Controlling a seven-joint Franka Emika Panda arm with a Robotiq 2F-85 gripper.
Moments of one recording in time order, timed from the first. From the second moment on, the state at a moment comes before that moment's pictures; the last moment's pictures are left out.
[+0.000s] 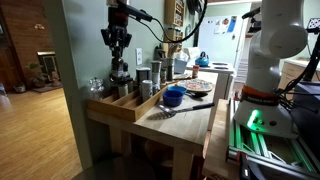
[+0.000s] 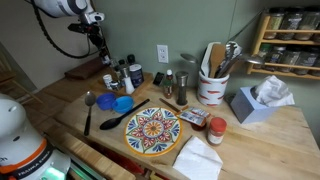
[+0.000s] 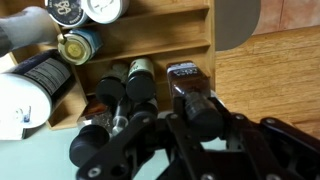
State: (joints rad) arm 0.16 0.04 0.23 -2.01 -0.03 2.20 0.47
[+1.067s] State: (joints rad) arm 0.20 0.23 0.17 -1.94 -0.03 2.22 0.57
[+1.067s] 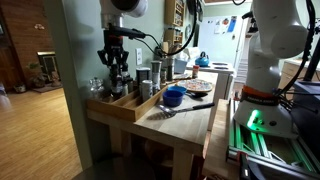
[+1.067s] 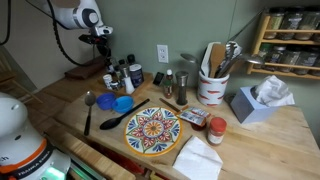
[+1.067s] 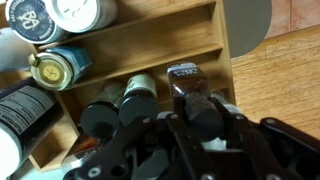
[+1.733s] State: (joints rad) arm 0.23 0.27 0.14 -1.94 -0.04 2.26 0.59
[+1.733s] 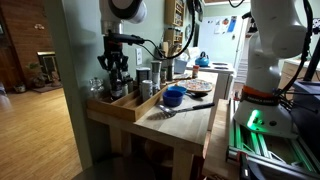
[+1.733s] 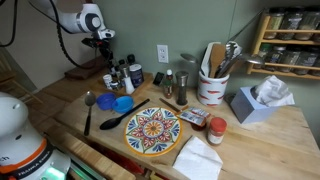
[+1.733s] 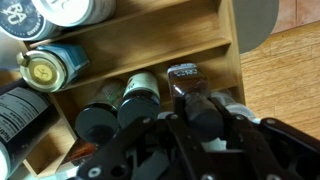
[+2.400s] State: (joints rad) arm 0.24 0.30 0.12 -1.94 -0.08 2.27 0.60
